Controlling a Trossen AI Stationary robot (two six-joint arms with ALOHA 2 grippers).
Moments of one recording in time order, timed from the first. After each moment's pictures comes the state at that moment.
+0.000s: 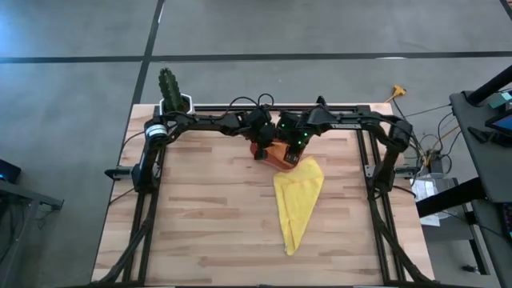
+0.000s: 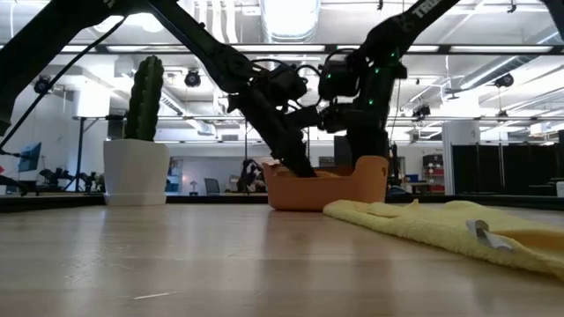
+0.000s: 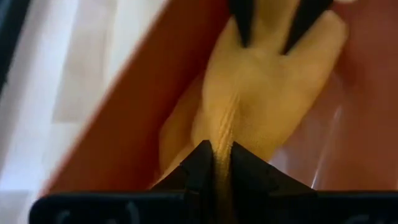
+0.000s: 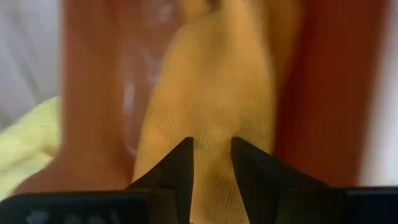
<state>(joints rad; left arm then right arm) 0.40 2.04 1.45 -0.25 0.22 0.38 -0.41 1.80 1.22 -0.75 -0.16 -0.03</state>
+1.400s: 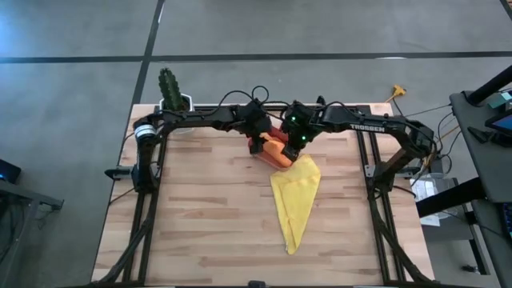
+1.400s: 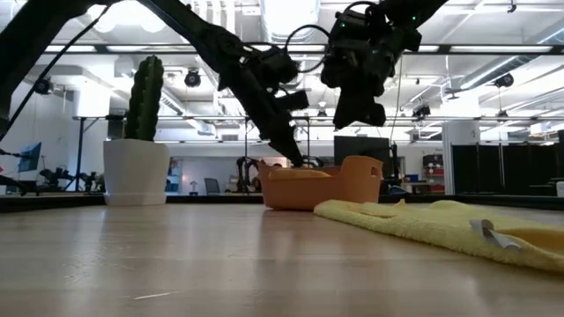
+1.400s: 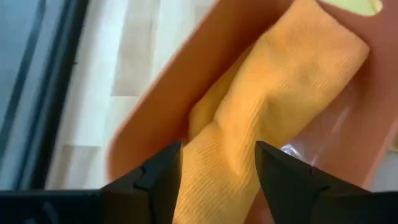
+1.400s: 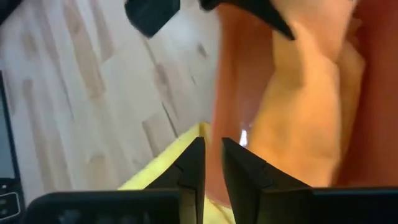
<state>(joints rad) 0.42 1.93 1.45 -0.37 0.10 0.38 -0.37 1.59 1.21 -0.66 -0.38 0.23</state>
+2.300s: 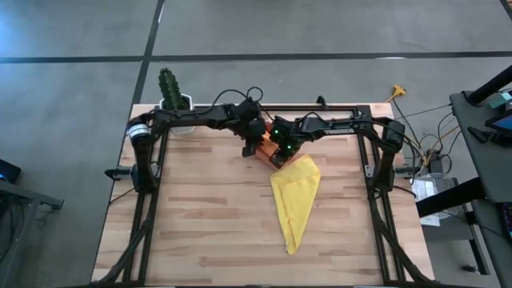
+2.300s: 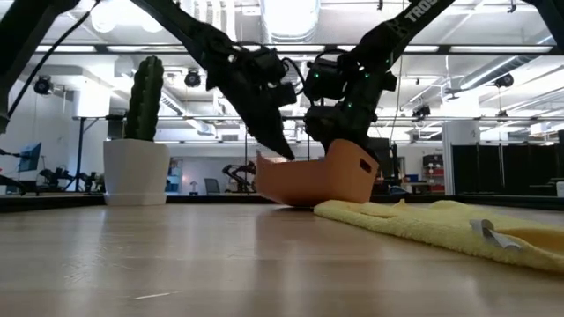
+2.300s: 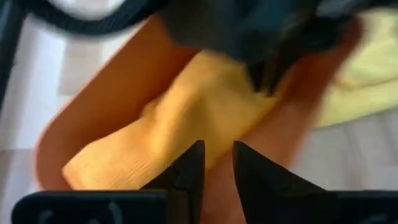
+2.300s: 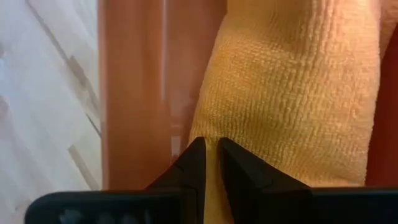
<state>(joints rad) 0.45 1.87 1.37 -0.40 0.31 0.41 -0.34 1.87 1.22 -0.56 -0.27 0.36</state>
